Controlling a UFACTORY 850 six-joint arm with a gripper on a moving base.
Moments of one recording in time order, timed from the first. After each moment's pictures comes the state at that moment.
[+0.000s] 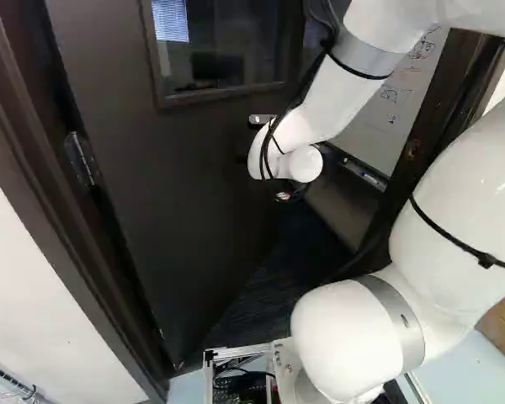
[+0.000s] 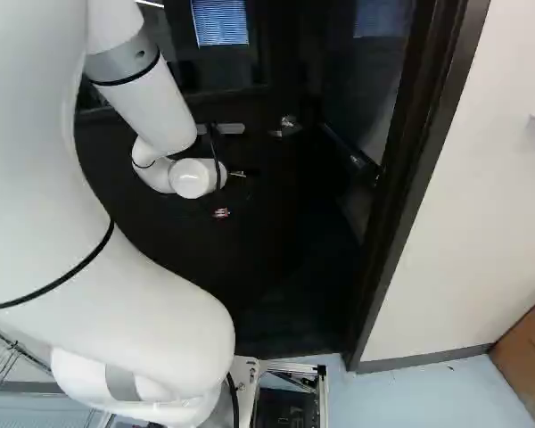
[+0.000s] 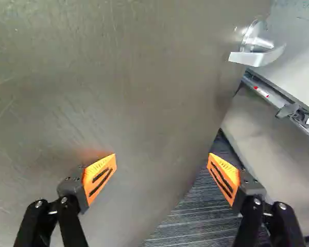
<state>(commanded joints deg) 6.9 5.2 -26.3 2.8 36.1 0.0</state>
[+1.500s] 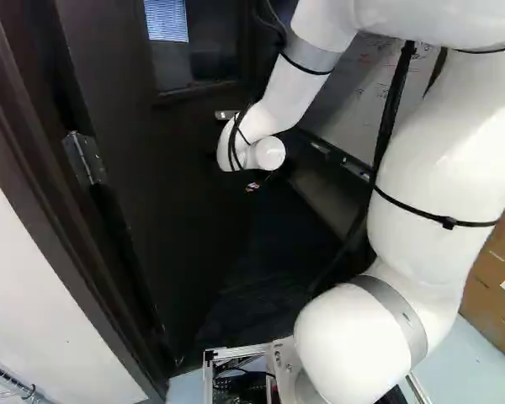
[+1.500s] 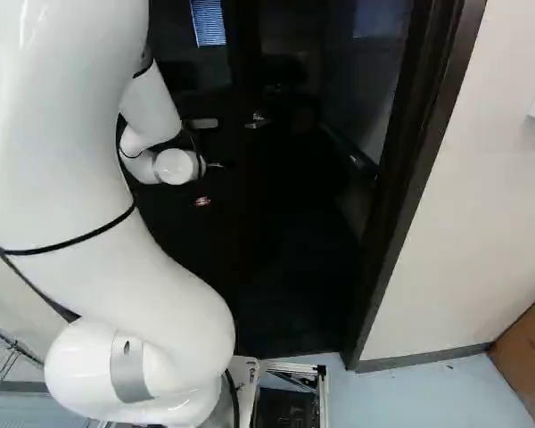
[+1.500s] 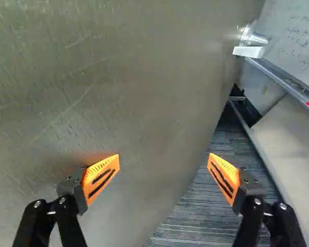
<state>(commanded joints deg) 17.1 -6.3 -37.9 2.9 36.1 0.0</state>
